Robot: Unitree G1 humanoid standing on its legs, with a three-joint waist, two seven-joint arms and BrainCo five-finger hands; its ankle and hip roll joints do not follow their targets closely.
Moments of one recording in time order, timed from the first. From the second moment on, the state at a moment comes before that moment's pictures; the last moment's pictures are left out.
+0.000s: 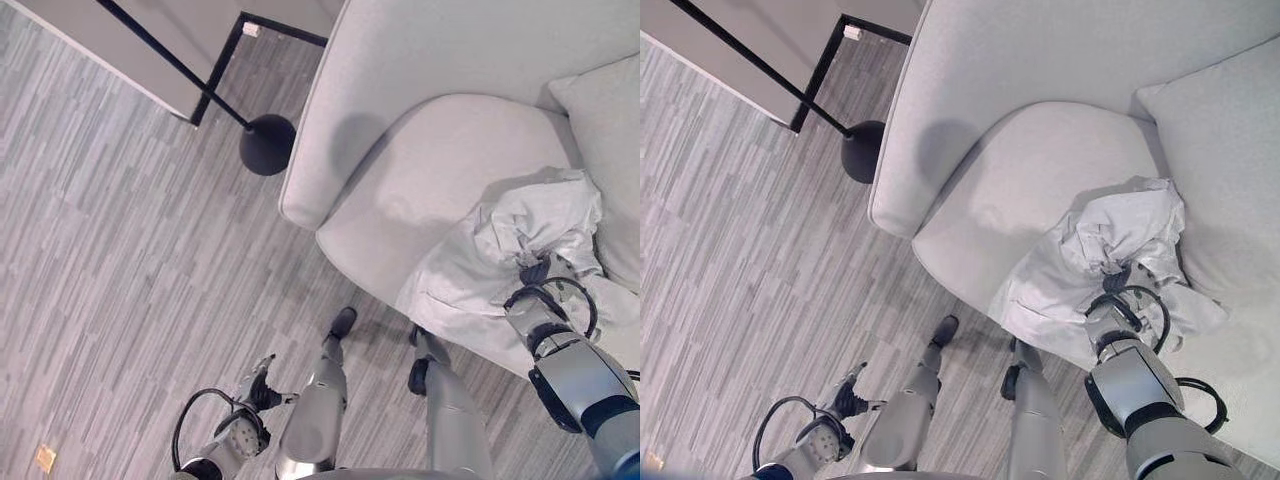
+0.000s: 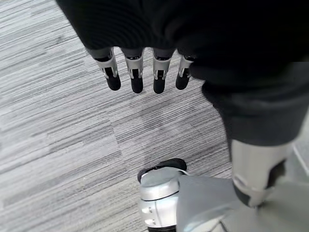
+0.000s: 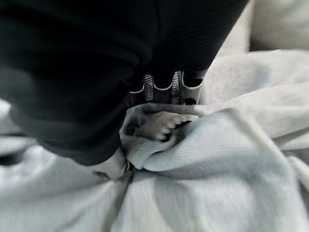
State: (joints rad) left arm -0.08 0.33 -0.59 1.02 0.22 -0.19 0.42; right arm -0.78 -0.44 0.47 1.48 -0.14 0.03 -0.71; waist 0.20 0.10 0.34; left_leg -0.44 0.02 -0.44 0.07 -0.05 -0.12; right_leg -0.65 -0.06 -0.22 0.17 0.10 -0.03
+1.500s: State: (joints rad) left arm 0.08 0.43 -0.15 0.56 -0.05 -0.09 0.34; right arm -0.93 -0.44 0.41 0.12 0.83 -0.27 -0.31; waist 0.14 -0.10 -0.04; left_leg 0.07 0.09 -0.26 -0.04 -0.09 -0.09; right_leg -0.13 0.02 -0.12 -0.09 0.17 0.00
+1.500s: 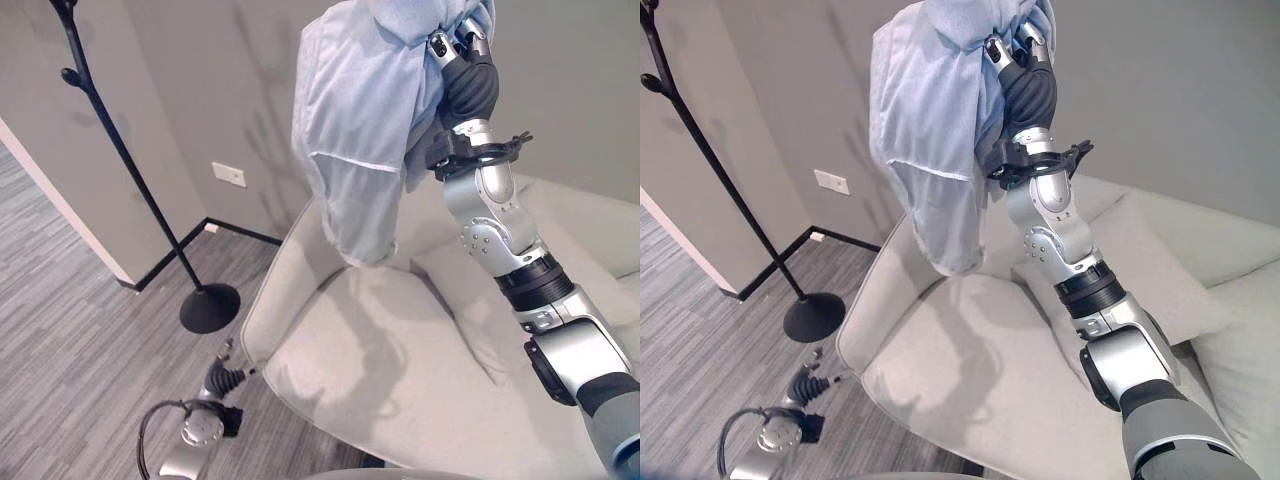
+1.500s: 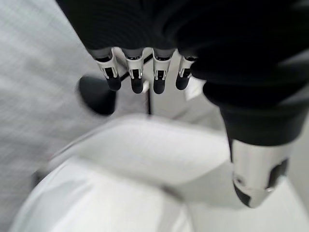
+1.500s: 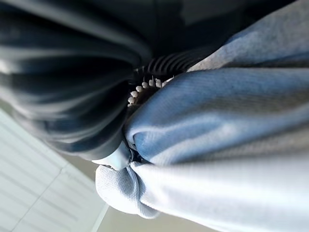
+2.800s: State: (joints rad) left arm 0.11 0.45 -0.23 -0.03 -0.11 -0.19 0.40; right arm -0.84 -0.63 0.59 -0.20 0.84 -0.32 -0.24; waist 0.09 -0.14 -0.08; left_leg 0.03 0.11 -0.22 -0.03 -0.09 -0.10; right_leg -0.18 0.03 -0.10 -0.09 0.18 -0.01
